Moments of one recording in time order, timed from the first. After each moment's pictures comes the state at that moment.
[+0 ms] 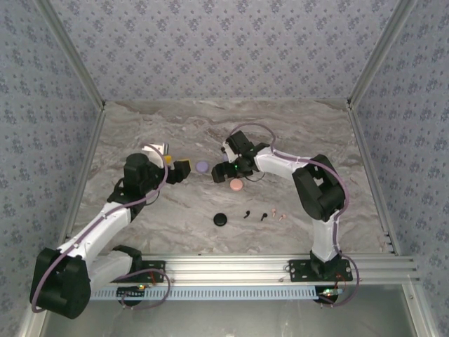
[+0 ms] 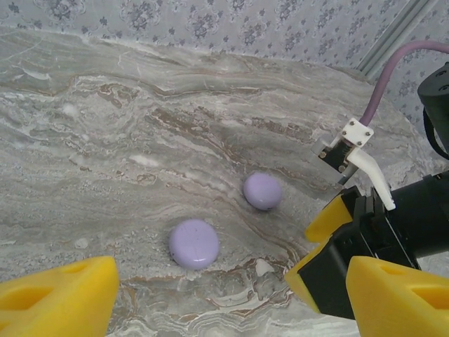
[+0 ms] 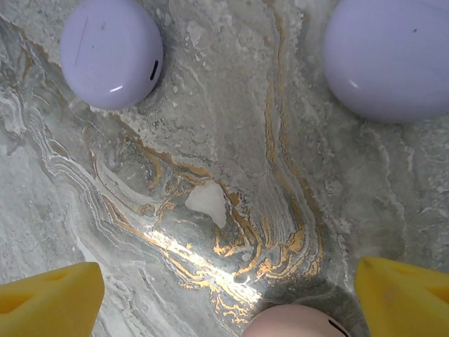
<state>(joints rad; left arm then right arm) -0.33 1.03 0.53 0.13 0.27 -0.30 0.64 1.95 1.33 -0.47 -0.23 0.28</state>
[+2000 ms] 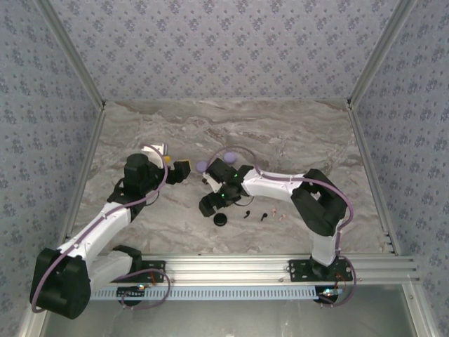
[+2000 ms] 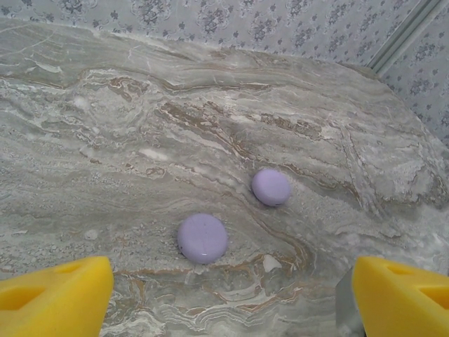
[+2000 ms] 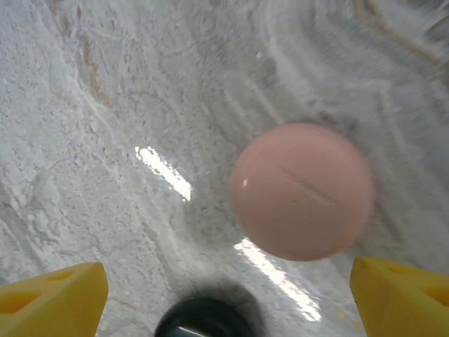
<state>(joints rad) -0.33 1.02 0.53 0.10 0.24 -0.31 0.91 1.84 1.23 -0.56 -0.19 0.24</state>
